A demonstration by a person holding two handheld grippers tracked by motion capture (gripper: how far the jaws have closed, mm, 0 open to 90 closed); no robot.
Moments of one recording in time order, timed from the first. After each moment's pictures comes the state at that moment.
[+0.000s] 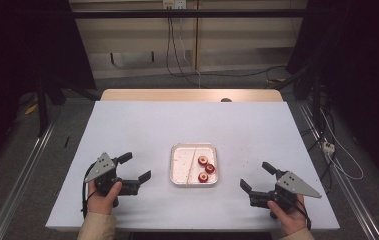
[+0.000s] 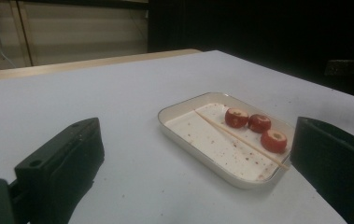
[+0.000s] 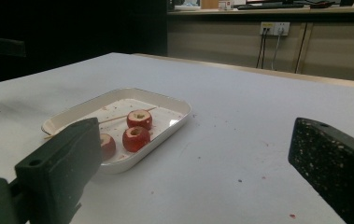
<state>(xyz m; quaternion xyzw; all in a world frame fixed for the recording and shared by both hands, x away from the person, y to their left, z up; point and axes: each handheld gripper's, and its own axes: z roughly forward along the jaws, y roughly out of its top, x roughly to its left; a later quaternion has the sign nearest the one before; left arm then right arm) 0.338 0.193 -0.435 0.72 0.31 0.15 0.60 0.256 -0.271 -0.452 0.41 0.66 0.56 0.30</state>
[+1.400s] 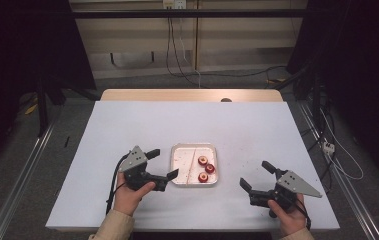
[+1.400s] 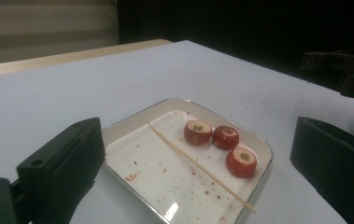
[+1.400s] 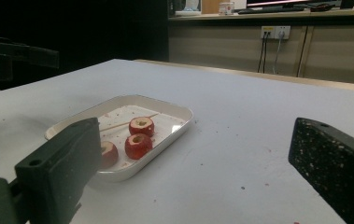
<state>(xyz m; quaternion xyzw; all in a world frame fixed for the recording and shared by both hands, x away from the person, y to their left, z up) 0.350 0.120 -0.429 0.75 0.28 0.11 0.59 0.258 -0.270 -0.450 0.41 0.65 0.57 0.30</state>
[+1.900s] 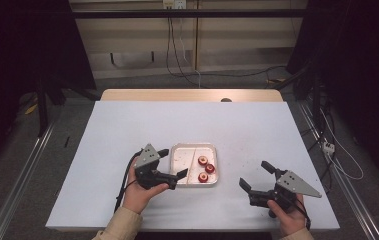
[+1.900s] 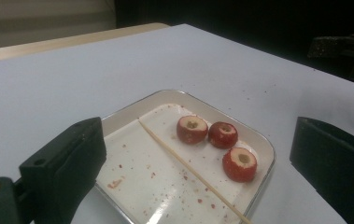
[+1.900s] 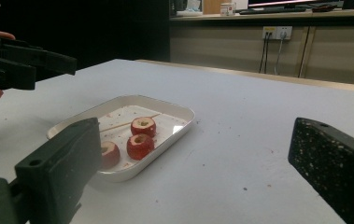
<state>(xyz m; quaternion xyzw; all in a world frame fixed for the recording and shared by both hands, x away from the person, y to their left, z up) 0.356 0.097 -0.430 0.77 0.28 0.10 0.56 0.258 -0.269 -0.450 0.40 0.65 0.57 0.29</state>
